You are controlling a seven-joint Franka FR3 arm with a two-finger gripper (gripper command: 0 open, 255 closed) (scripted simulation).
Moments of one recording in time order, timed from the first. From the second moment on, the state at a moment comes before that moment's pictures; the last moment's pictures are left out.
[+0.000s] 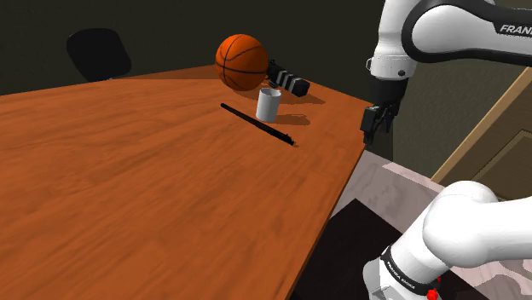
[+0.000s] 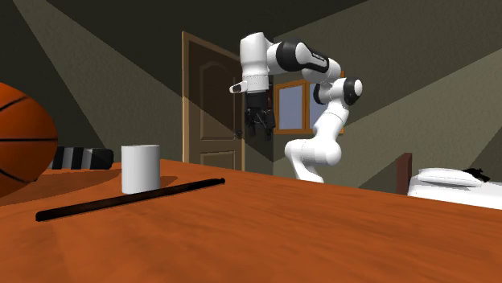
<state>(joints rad) 0.00 -0.82 0.04 -2.45 -0.12 1.42 0.03</state>
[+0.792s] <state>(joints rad) 0.04 -0.49 0.05 -2.32 -0.08 1.68 0.01</state>
